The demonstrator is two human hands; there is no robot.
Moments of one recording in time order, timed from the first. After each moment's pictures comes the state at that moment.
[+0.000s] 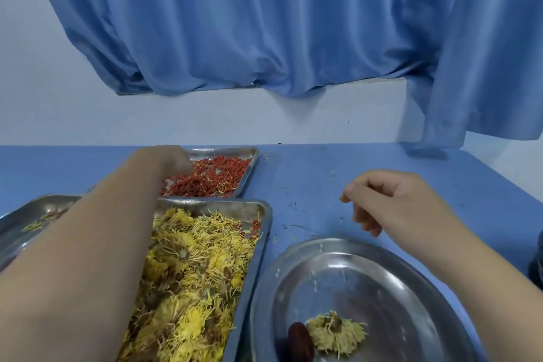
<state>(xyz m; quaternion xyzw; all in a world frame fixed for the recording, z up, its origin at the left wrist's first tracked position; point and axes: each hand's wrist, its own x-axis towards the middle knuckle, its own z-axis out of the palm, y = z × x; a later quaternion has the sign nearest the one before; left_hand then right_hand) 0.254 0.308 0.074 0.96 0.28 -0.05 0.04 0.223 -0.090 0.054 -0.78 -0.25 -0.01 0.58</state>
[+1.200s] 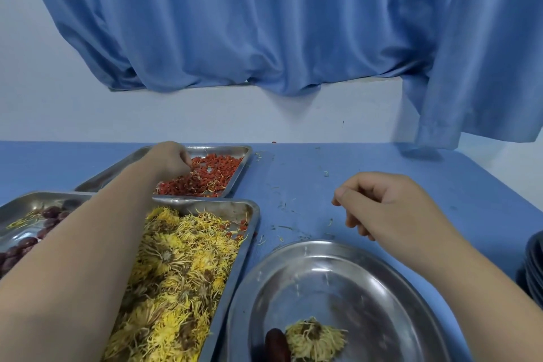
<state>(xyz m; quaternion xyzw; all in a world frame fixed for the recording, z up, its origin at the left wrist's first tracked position) 0.261 0.295 0.053 0.95 0.24 0.12 0.18 0.227 -0.100 0.055 -0.80 -0.26 -0.03 0.54</state>
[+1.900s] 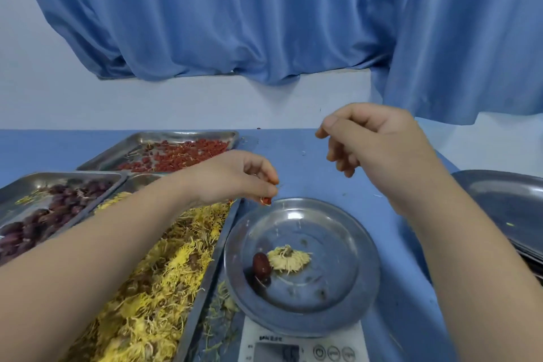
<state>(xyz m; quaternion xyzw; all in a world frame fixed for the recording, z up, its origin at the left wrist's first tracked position) 0.152 0.106 0.071 0.86 -0.07 -0.06 0.50 0.159 -0.129 0.111 -0.71 -0.30 -0.07 0.64</state>
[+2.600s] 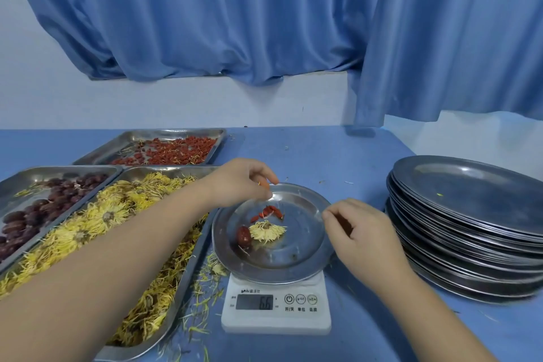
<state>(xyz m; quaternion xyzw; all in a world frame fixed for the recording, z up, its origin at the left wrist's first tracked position) 0.133 0.059 0.053 0.92 -0.02 0.01 0.39 0.121 -0.182 -0.007 -0.85 -0.28 -0.24 0.37</state>
